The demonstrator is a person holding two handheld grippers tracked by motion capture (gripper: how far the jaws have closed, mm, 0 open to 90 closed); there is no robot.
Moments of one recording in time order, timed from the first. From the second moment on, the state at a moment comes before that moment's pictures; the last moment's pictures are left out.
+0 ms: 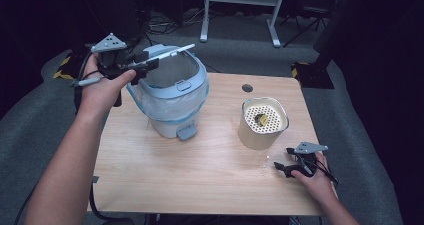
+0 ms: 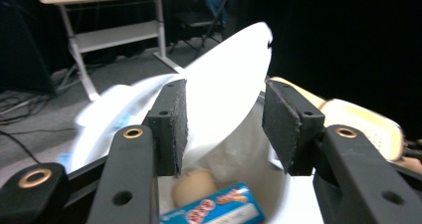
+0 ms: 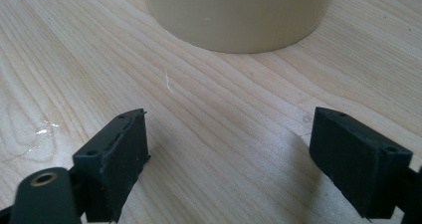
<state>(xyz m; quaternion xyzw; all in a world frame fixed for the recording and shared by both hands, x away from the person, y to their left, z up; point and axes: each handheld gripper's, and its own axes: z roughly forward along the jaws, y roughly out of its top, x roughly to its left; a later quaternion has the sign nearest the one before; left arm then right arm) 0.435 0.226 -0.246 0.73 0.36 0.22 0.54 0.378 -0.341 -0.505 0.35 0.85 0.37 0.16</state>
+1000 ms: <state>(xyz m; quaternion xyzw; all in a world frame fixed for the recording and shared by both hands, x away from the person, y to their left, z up) 0.456 0.177 -0.266 0.75 0.41 0.15 0.49 0.378 -0.341 -0.505 0.35 0.85 0.37 0.16</state>
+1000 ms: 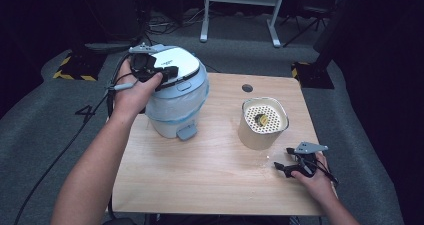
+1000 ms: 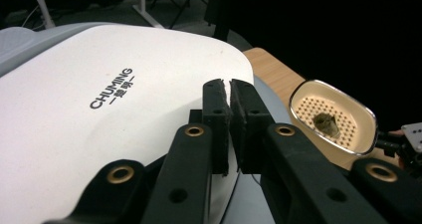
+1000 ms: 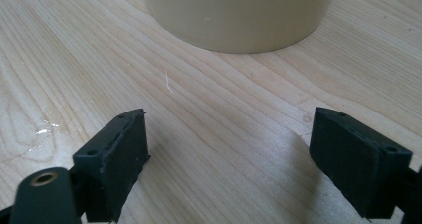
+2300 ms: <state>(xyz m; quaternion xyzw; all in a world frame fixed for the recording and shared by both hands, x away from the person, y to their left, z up) 0.450 0.152 -0.266 0.78 0.35 0.17 0.49 0.378 -0.341 -0.505 0.35 0.85 0.37 0.16</state>
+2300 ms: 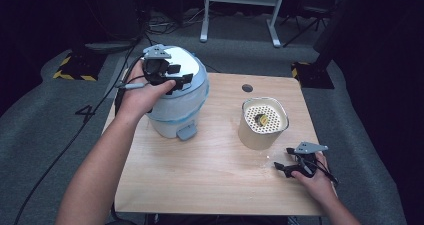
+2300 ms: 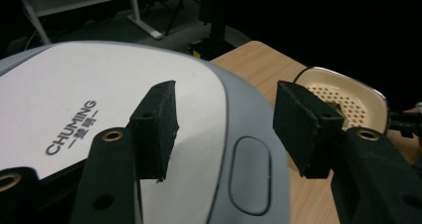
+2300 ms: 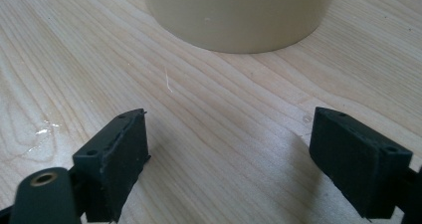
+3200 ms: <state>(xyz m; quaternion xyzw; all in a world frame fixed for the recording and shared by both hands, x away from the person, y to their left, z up) 0.358 0.148 -0.304 0.80 0.26 0.15 0.52 0.378 -0.341 -0.505 0.35 0.85 0.37 0.16</state>
